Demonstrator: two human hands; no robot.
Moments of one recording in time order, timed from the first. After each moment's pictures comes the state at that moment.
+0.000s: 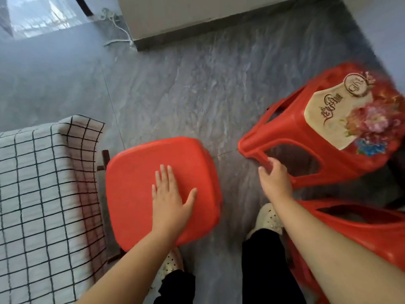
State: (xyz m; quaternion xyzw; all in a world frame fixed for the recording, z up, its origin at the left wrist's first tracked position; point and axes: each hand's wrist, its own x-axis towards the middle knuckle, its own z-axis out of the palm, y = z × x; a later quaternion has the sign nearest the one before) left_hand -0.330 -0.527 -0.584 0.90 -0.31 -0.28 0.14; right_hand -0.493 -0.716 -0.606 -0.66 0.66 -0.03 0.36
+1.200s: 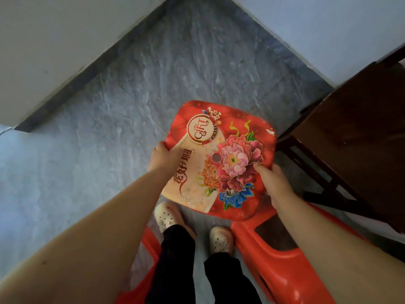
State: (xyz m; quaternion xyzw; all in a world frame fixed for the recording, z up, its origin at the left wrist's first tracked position) left_hand -0.489 -1.035 -0.606 0.85 -0.27 -0.44 0.12; right_hand -0.747 -1.037 -0.619 -0.26 0.78 -0.13 0.55
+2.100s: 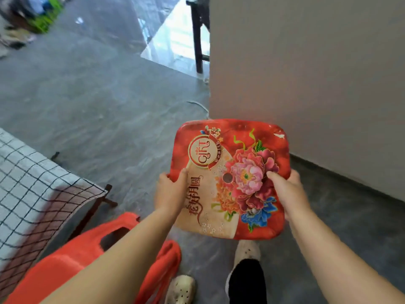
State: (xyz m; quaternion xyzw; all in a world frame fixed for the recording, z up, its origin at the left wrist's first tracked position) left_hand -0.032 -0.914 -0.542 0.82 0.30 -0.18 0.46; right_hand -0.066 -1.151 -0.534 -0.69 0.45 0.09 0.56
